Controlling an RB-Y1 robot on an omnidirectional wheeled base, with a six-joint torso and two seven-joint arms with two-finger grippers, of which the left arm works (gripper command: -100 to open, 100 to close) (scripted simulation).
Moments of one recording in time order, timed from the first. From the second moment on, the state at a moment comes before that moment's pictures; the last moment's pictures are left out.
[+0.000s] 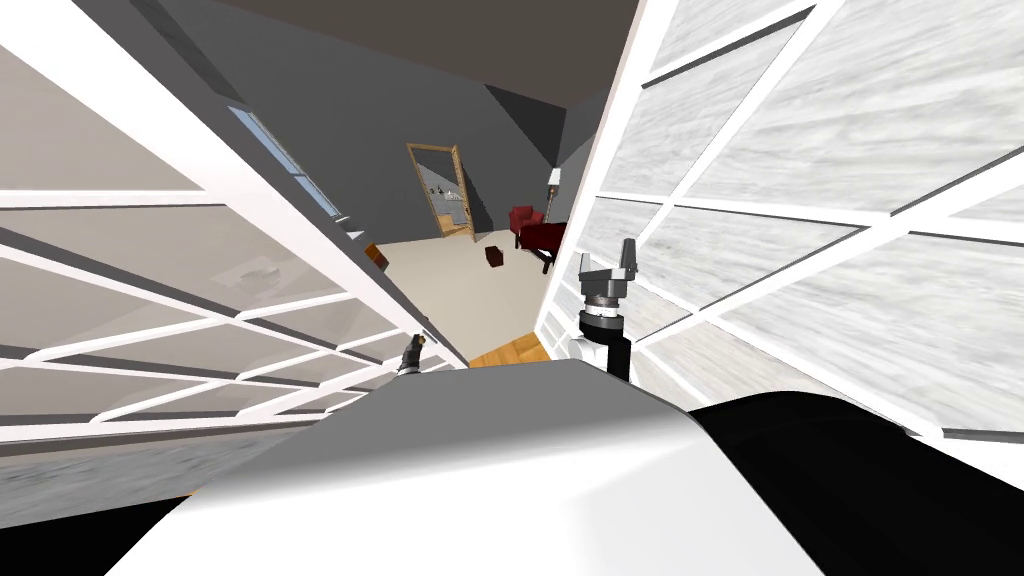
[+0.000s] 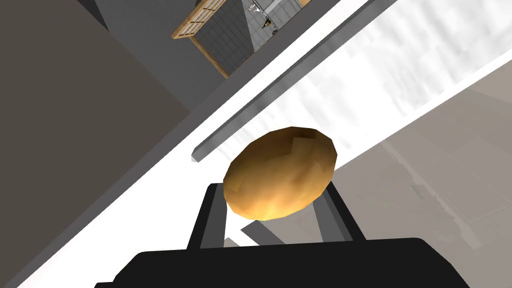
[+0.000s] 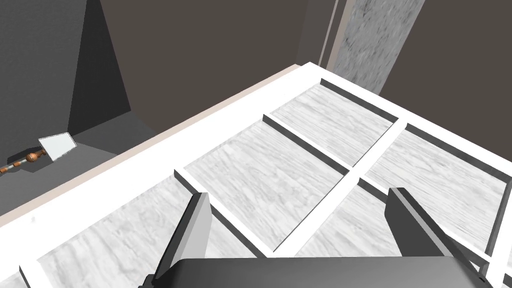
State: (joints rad) arm 0.19 0.23 0.19 -0.83 0.09 -0.91 -0.47
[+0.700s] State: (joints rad) arm 0.19 0.24 0.17 -0.83 0.17 -0.91 -0.30
